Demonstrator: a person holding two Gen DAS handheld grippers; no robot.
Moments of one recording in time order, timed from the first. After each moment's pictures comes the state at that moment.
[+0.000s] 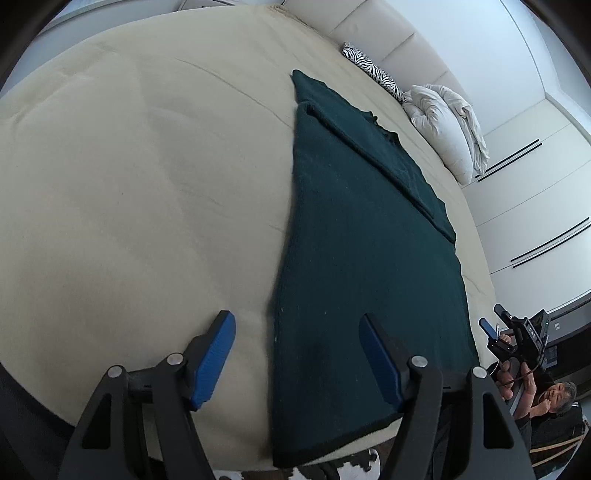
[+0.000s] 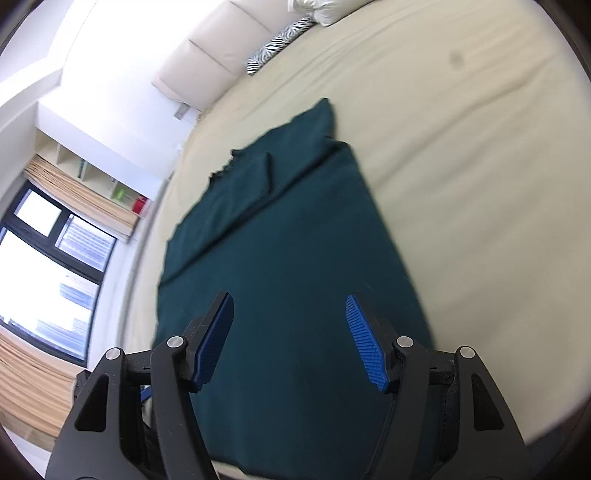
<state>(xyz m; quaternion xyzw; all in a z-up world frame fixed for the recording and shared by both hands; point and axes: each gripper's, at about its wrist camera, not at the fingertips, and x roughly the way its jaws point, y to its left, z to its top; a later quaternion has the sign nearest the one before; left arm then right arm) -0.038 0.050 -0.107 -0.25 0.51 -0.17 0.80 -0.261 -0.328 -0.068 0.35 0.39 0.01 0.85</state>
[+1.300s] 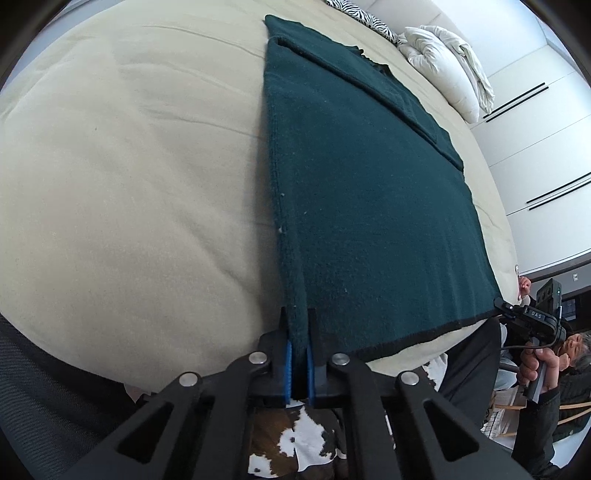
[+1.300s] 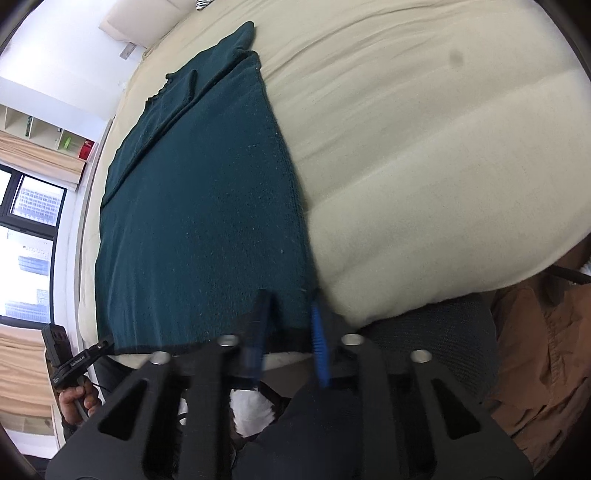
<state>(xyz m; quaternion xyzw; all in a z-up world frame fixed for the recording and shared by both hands) -0.064 0.011 -0.105 -0.17 0.59 -0.19 0.77 -0.332 -0.337 -0.103 0.32 0.54 -0.02 0.78</state>
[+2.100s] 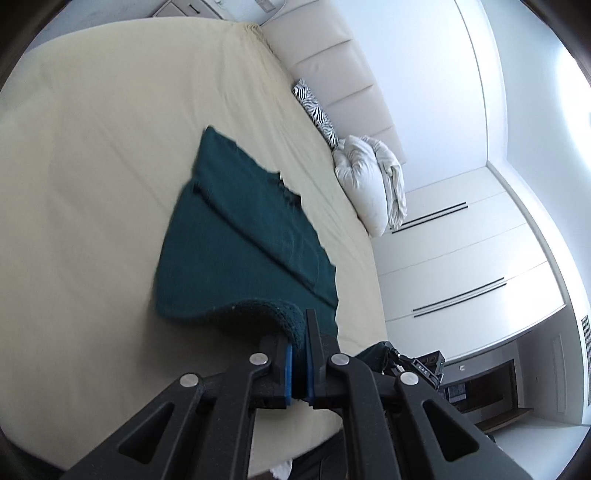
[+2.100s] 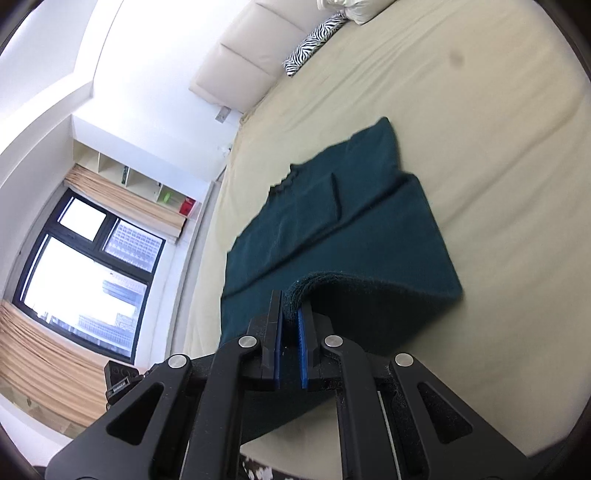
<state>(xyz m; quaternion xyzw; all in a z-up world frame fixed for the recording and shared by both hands) 0.033 0.050 -0.020 -0.42 0.42 -0.27 0.76 -0.193 -0.332 -0.016 0.40 0.35 0.11 0.84</state>
